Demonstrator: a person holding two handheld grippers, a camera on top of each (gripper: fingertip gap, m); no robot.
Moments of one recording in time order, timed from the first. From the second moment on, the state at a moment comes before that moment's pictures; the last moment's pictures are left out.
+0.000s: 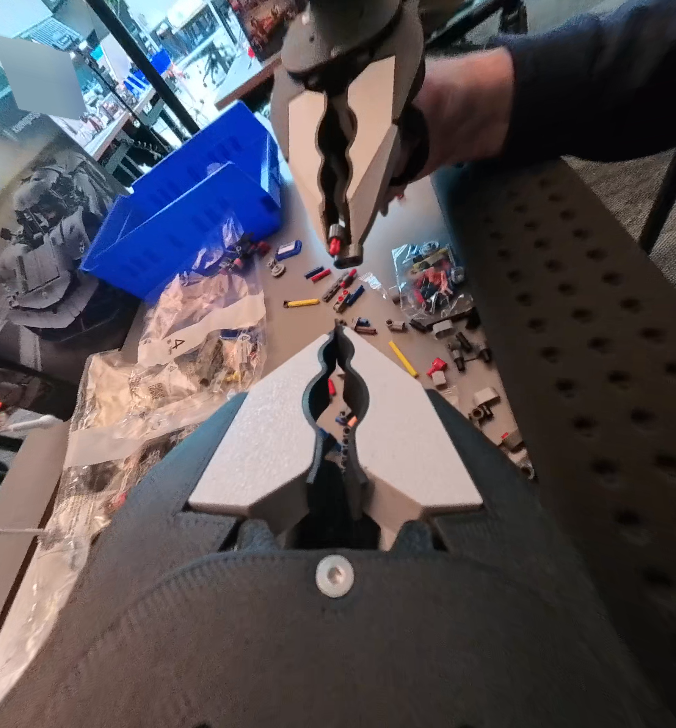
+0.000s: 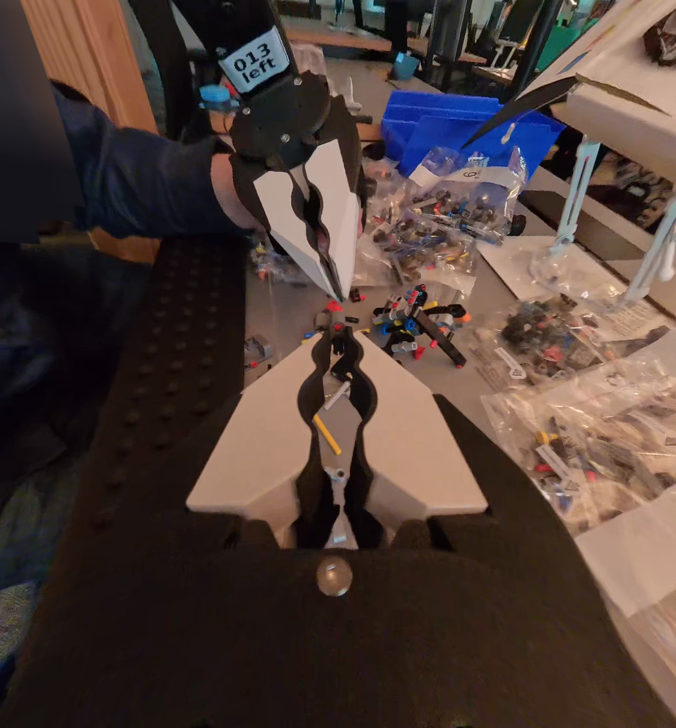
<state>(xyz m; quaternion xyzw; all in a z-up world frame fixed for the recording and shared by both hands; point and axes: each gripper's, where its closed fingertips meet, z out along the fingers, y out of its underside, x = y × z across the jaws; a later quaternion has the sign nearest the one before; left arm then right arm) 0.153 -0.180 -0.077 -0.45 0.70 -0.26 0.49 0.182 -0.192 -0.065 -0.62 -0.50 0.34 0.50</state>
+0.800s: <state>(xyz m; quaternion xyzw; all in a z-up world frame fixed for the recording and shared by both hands) 0.175 -0.188 -0.088 -0.45 0.71 -0.24 0.48 0.168 -0.188 -0.085 -0.65 -0.50 0.37 0.44</state>
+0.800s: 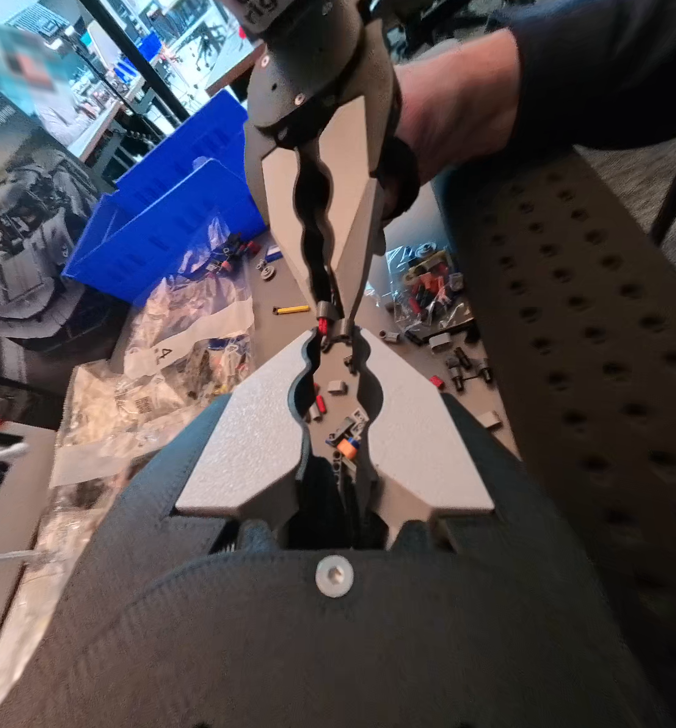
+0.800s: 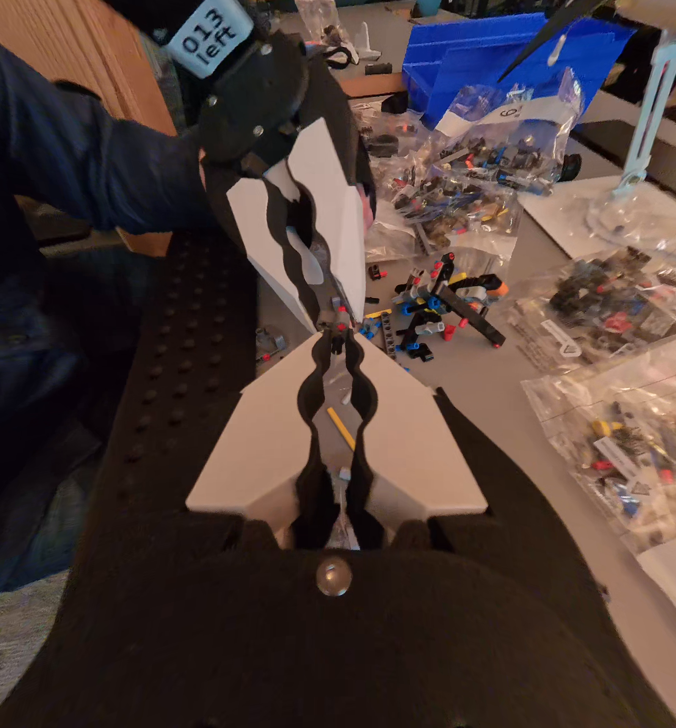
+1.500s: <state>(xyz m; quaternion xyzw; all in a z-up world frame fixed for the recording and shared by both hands) 0.173 -0.201 -0.075 -0.50 0.65 -0.42 0.39 0.165 -0.194 -0.074 -0.61 -0.55 0.26 0.51</state>
